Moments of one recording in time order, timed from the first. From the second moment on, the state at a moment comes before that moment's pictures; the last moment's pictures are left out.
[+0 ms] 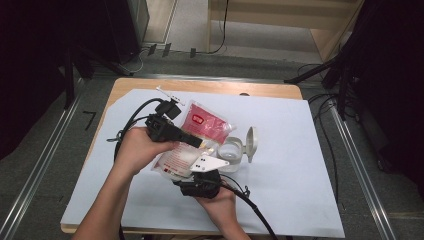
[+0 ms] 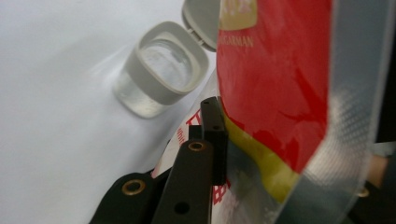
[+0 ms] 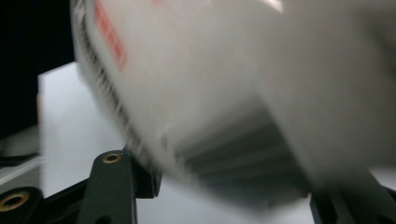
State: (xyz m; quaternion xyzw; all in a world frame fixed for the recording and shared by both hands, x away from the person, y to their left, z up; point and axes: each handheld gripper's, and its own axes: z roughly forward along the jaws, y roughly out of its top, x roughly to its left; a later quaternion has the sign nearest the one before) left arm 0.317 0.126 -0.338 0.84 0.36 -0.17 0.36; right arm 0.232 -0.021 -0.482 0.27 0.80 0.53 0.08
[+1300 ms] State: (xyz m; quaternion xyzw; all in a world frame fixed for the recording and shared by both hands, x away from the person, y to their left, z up) left arm 0.311 0.106 -0.337 0.85 0.36 -0.13 0.36; right arm 0.220 -0.024 -0.460 0.31 0.76 0.57 -0.06
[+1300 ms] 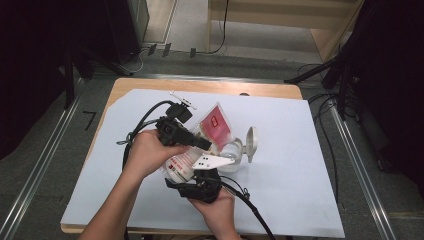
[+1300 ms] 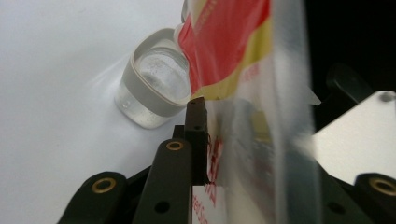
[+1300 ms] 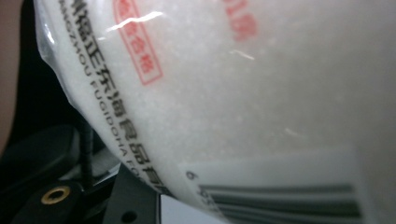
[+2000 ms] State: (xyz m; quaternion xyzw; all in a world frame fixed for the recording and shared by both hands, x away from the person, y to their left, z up) left arm 0.305 0.120 -0.323 0.86 0.36 -0.11 0.34; right arm 0.217 -0.025 -0.467 0.31 0.76 0.57 -0.06
